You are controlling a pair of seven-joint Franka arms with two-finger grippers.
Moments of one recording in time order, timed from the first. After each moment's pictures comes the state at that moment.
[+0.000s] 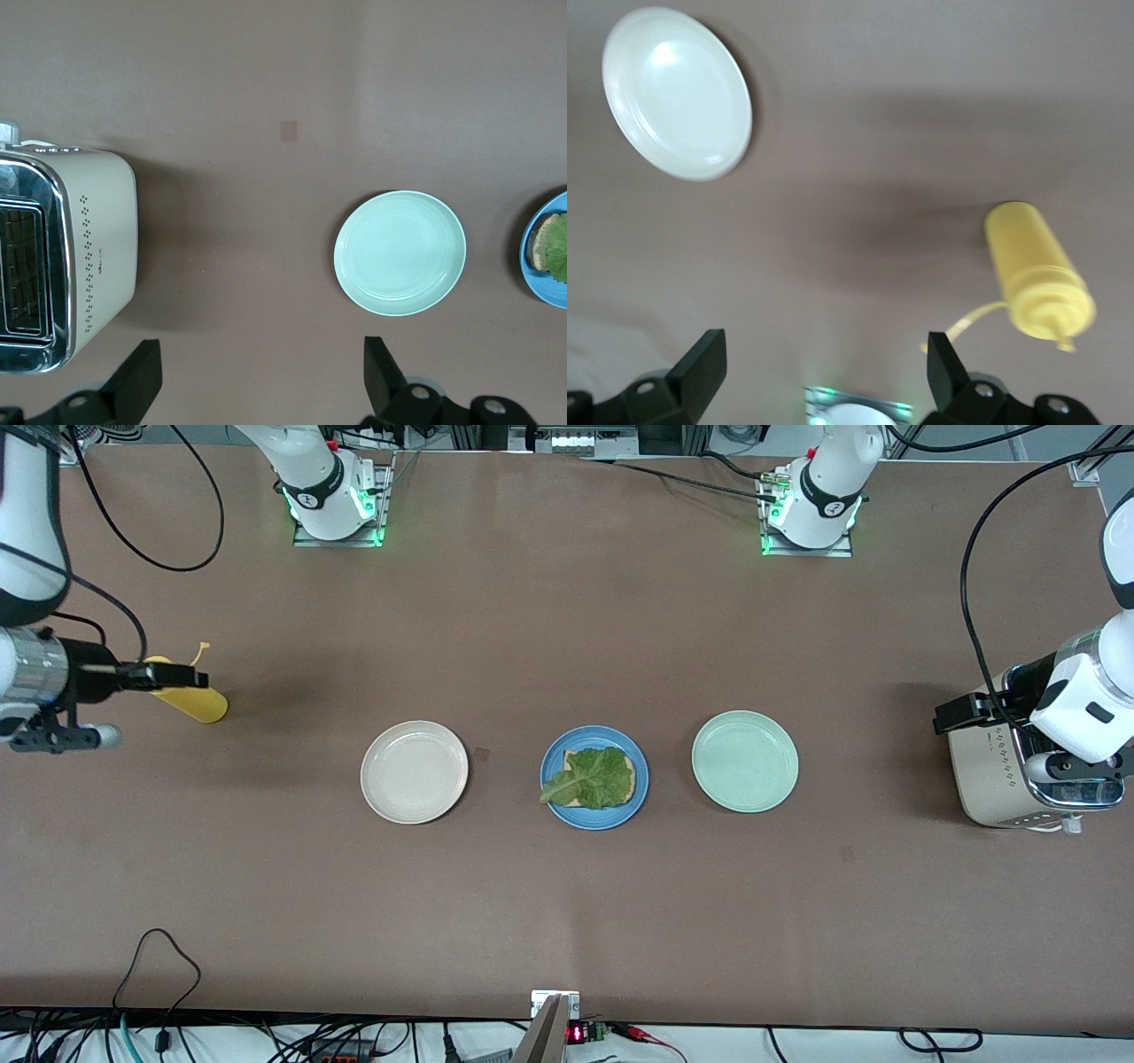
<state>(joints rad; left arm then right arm) 0.06 0.29 -0.09 -1.37 0.02 1.56 -0.13 -0.06 0.22 -0.09 -1.63 0.13 1.51 -0.26</state>
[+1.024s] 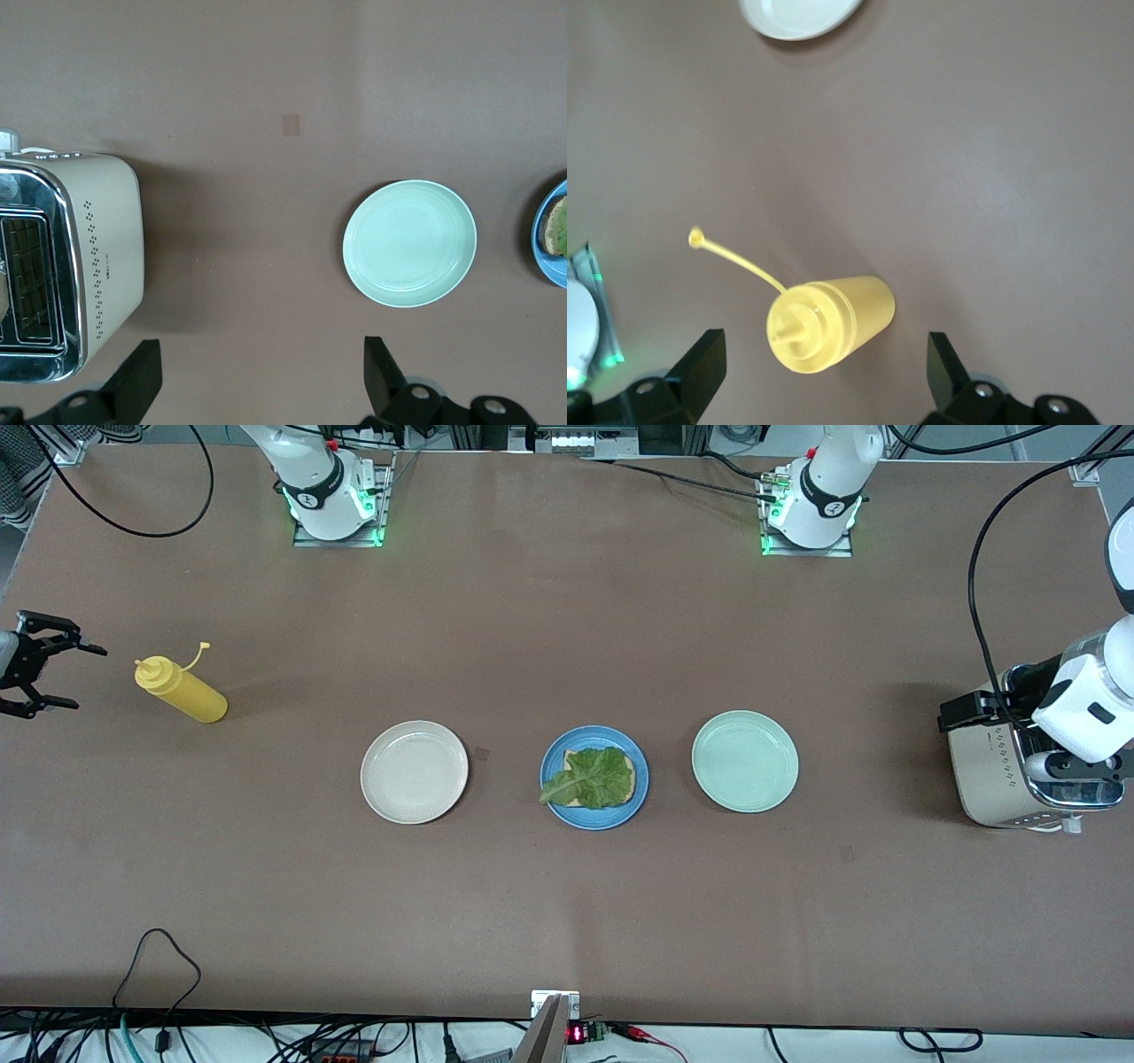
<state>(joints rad) 0.07 0.29 -0.08 -1.38 0.02 1.56 -0.07 -0.43 0.28 -0.09 -1.75 0.30 1.69 -1.72</state>
